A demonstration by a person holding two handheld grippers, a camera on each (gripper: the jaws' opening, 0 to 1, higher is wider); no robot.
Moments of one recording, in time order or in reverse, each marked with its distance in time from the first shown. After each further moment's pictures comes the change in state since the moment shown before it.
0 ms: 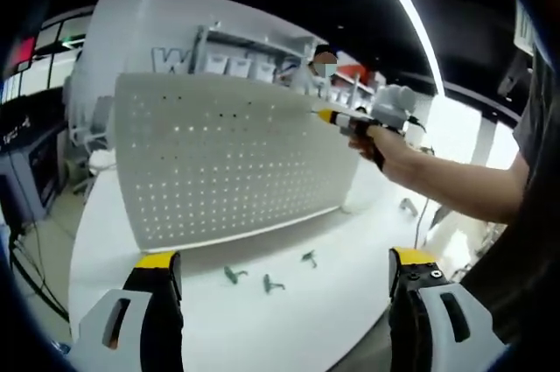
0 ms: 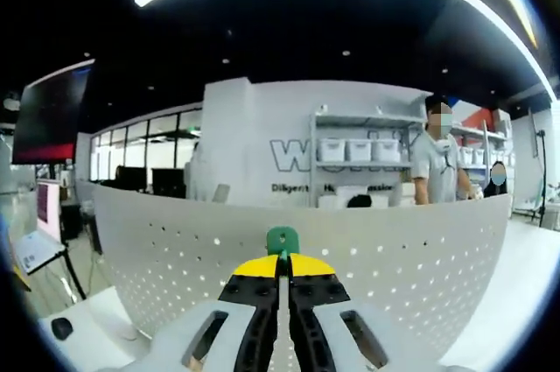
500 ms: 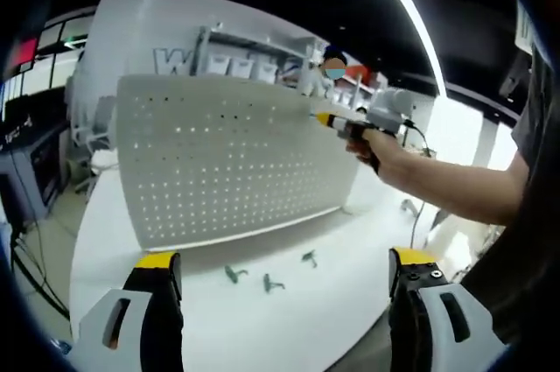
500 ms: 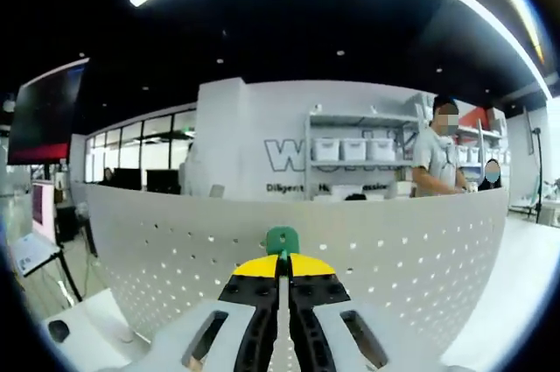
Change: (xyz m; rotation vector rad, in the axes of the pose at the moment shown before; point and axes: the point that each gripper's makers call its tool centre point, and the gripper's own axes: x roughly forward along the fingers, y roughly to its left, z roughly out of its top) left arm -0.004 -0.001 -0.003 -0.009 0.002 0.012; right arm 0.002 -0.003 -0.011 0.003 0.003 -0.030
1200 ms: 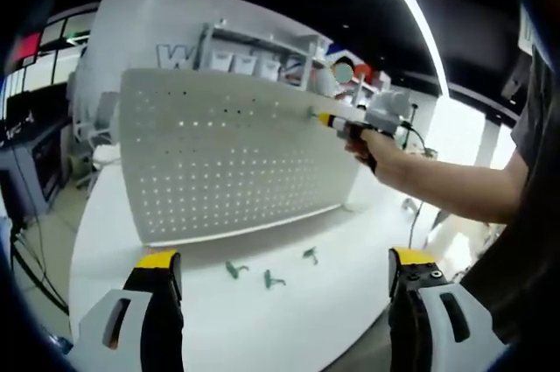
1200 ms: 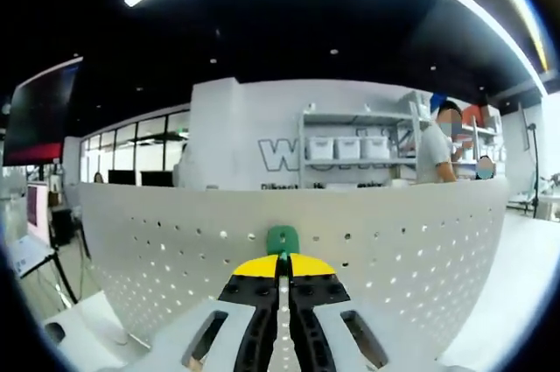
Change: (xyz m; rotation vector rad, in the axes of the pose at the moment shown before) left arm 0.001 0.003 -0.004 -0.011 0.011 0.006; right arm 0.006 -0.006 -0.007 0.024 -0.002 -0.033
